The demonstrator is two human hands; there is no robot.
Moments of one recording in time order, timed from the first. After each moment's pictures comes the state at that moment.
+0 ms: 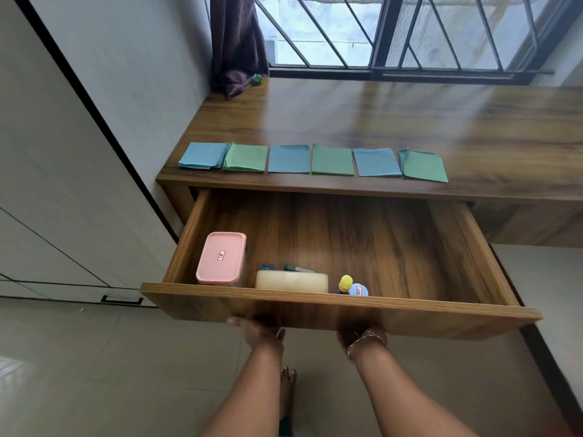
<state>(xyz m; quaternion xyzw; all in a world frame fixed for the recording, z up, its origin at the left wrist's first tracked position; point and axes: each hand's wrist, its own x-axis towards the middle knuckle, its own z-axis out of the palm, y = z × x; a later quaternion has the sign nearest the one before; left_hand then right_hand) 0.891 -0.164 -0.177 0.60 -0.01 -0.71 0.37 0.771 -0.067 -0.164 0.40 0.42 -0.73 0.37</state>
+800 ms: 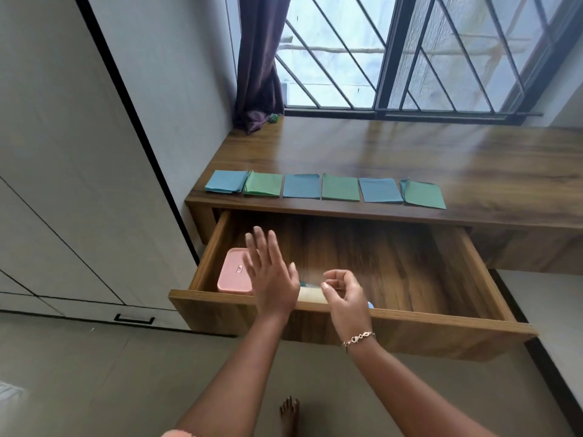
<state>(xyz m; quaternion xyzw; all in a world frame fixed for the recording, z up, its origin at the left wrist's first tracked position) 0.883 -0.197 -0.092 0.48 -0.81 -0.07 0.32 0.822 -0.087 -0.048 -0.25 0.75 -0.57 0.24</state>
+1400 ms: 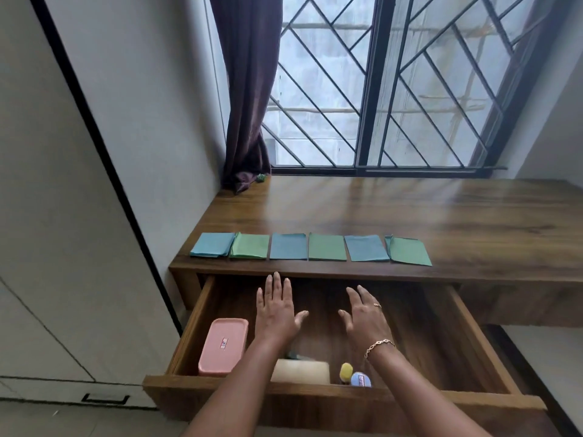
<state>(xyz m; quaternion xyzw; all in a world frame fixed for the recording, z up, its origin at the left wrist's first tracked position) 0.832 -0.242 -0.048 0.42 -0.90 -0.10 0.04 0.701 -0.134 -0.054 -0.42 0.89 -0.18 0.07</state>
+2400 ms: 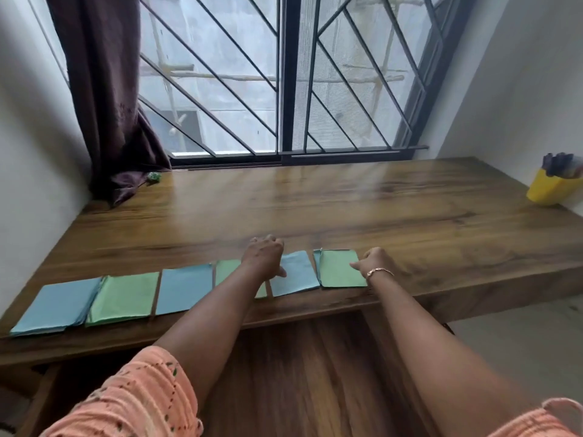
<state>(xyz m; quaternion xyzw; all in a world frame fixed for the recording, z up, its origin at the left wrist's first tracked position) 0.575 -0.335 0.001 0.22 -0.97 -0.03 -0.06 0.445 -0.165 -0.014 -0.09 0.95 -0.27 0.13</state>
